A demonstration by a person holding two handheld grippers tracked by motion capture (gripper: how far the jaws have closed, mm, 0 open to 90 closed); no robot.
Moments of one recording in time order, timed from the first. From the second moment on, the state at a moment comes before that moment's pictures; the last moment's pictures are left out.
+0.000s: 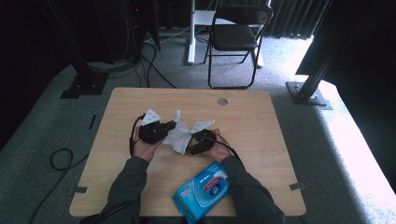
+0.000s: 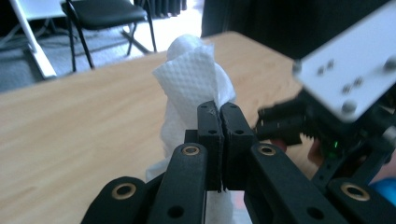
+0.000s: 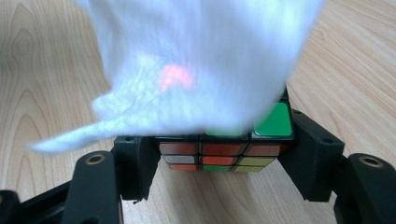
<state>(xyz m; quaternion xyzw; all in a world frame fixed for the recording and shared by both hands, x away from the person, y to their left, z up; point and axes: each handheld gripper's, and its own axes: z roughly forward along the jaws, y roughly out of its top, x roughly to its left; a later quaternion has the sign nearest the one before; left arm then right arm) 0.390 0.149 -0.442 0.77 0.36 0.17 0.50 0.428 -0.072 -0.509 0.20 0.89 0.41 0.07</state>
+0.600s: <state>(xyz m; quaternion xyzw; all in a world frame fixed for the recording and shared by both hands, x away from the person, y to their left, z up) 0.387 0.113 -0.481 0.83 0.33 0.15 0.43 0.428 -0.073 -0.510 0.21 0.88 0.41 0.07</state>
